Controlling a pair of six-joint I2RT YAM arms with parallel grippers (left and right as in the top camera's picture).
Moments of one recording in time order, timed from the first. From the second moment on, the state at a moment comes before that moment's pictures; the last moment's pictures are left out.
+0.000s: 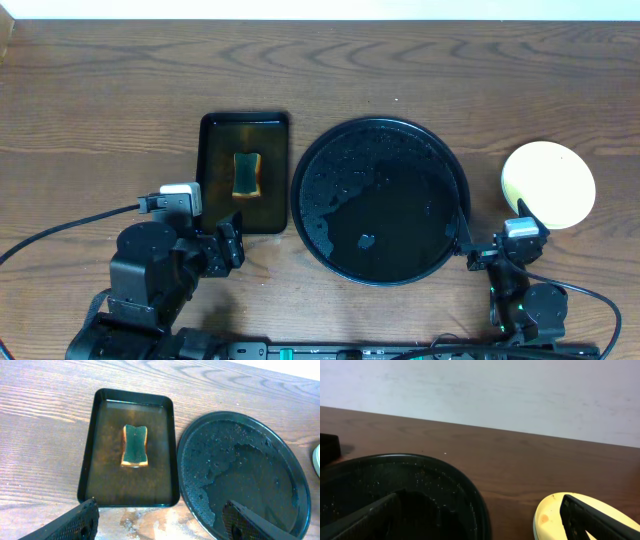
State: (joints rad) left arm -0.23 0.59 0.90 -0.97 0.01 -0.31; right arm 0.08 0.01 0.01 -0.07 -0.03 -0.05
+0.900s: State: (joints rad) left arm 0.05 0.03 0.05 -0.05 0.05 -0.28; right arm 0.08 0.01 0.01 -0.07 -0.03 -0.05
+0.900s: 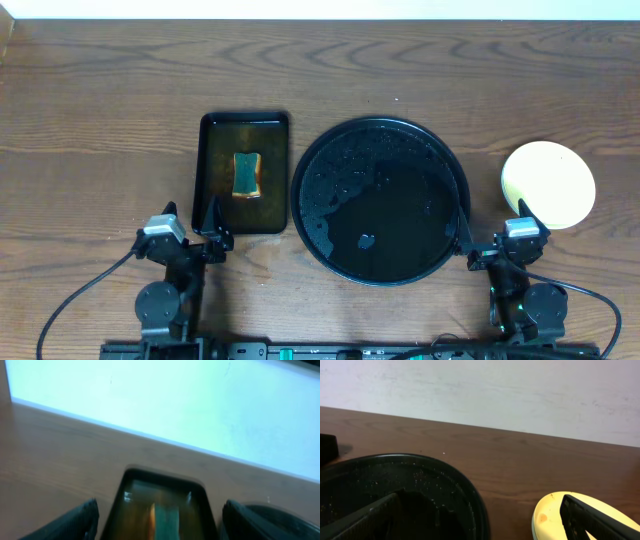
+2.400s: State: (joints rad) left arm 0.05 0.01 0.01 -0.10 0.02 -0.22; right arm 0.08 0.01 0.01 -0.07 -0.03 -0.05
